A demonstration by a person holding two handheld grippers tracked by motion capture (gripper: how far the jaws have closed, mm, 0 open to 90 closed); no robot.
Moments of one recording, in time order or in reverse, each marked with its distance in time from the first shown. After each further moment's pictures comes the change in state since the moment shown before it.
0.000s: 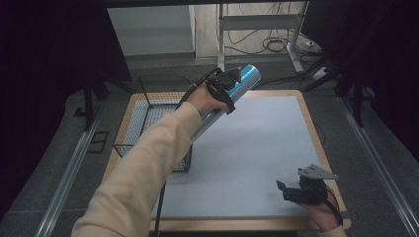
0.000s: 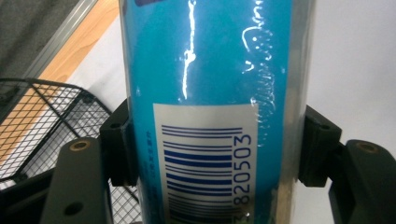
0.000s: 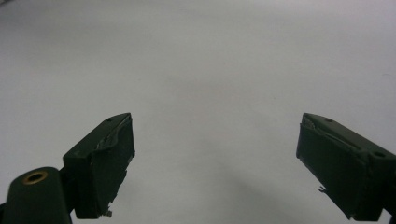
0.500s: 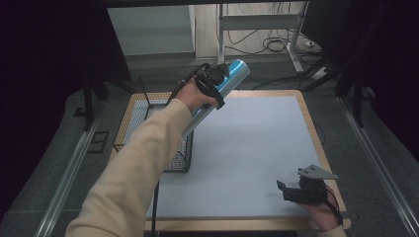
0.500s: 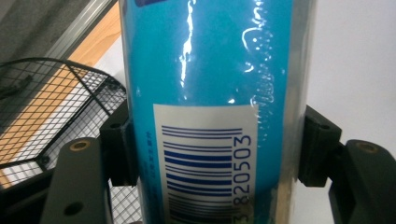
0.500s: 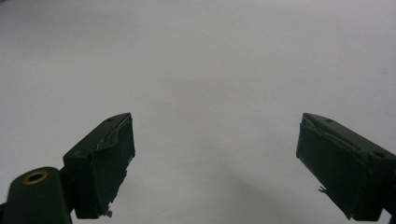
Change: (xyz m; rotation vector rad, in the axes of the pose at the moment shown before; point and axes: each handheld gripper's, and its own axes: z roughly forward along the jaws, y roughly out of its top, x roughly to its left) left arm 0.026 -0.013 -0.007 0.008 0.030 -0.034; right arm 0.000 0.000 0.000 0.002 -0.005 -0.001
